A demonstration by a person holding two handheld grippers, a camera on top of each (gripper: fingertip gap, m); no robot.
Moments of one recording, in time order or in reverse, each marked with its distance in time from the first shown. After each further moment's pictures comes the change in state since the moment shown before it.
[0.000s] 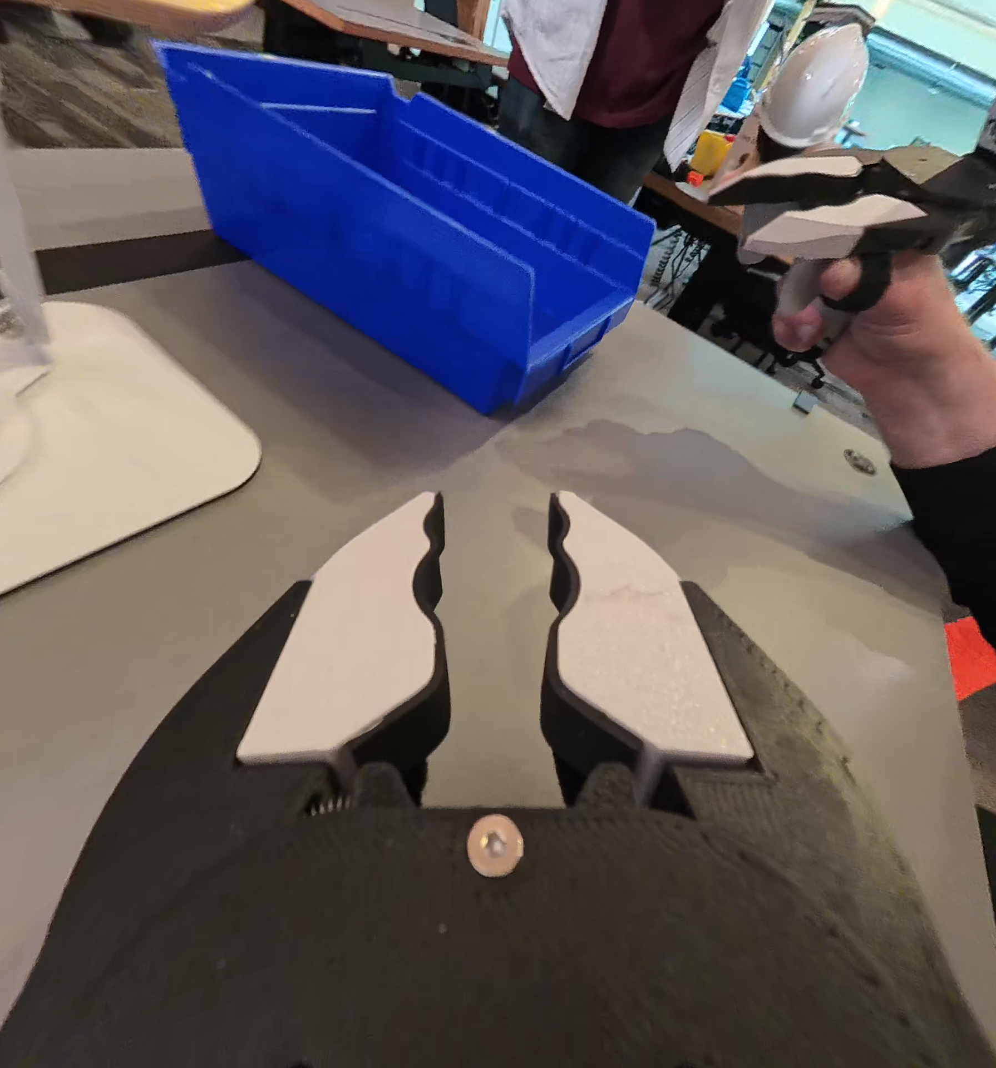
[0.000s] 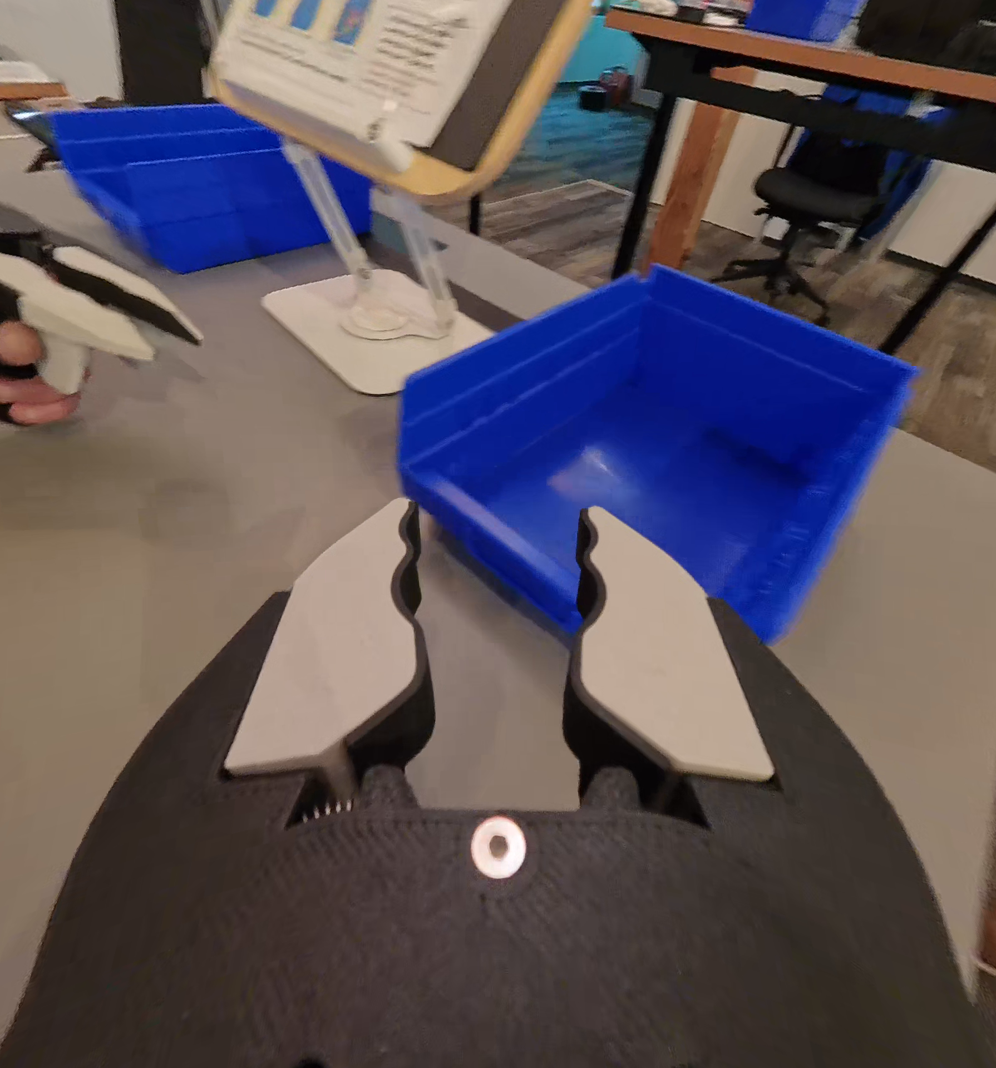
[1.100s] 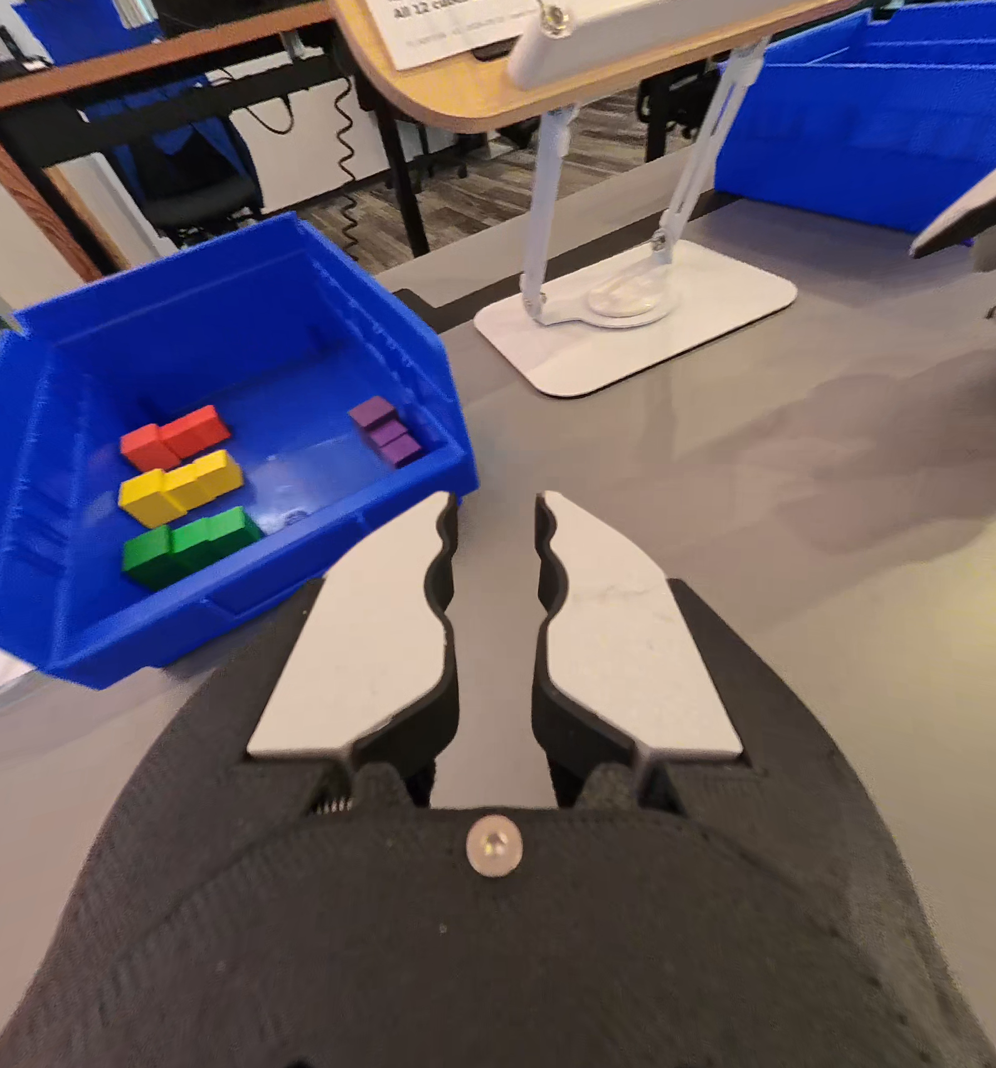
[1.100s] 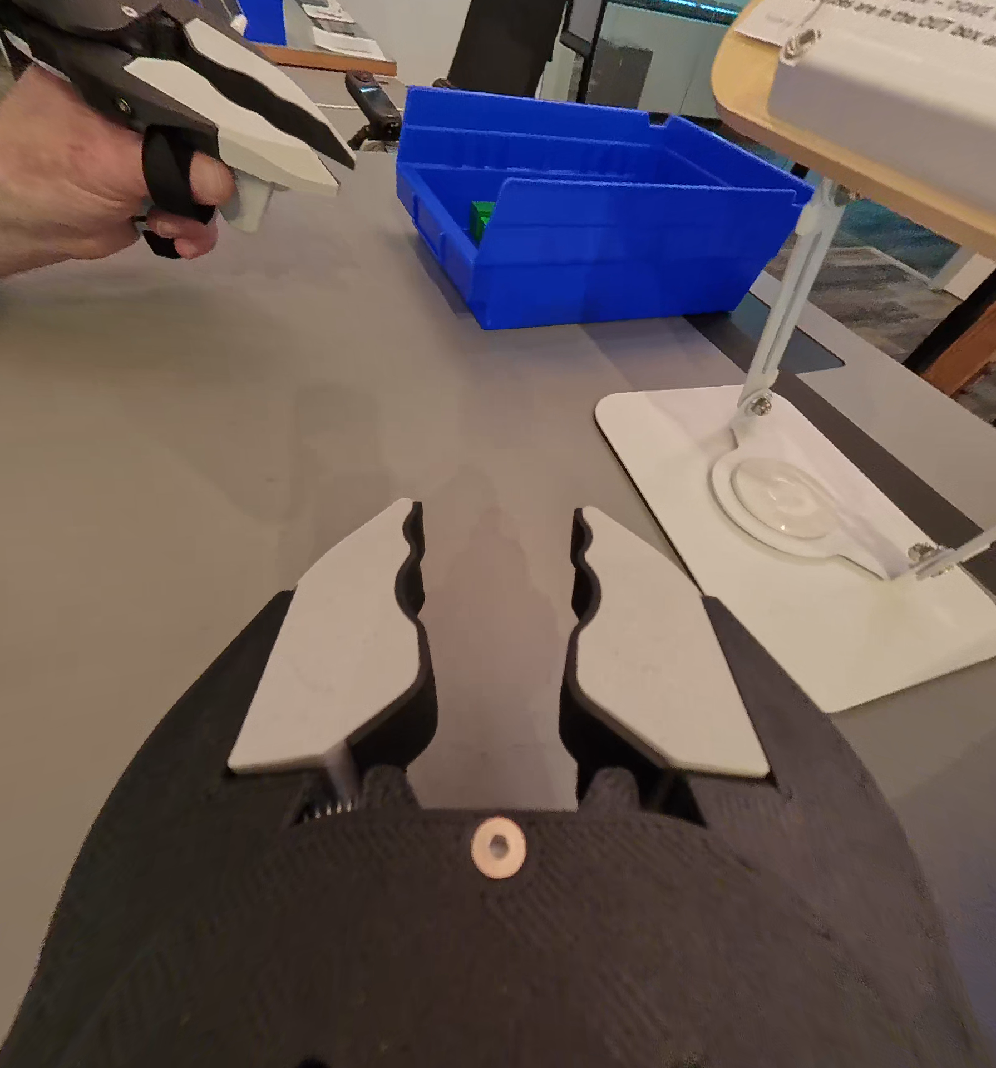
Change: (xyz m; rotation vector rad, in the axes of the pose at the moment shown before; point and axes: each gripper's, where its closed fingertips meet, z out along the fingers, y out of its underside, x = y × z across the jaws) left arm -0.174 0.024 -0.267 0.023 -0.582 0.282; right arm -0.251 -0.030 0.218 0.022 -0.393 -0.186
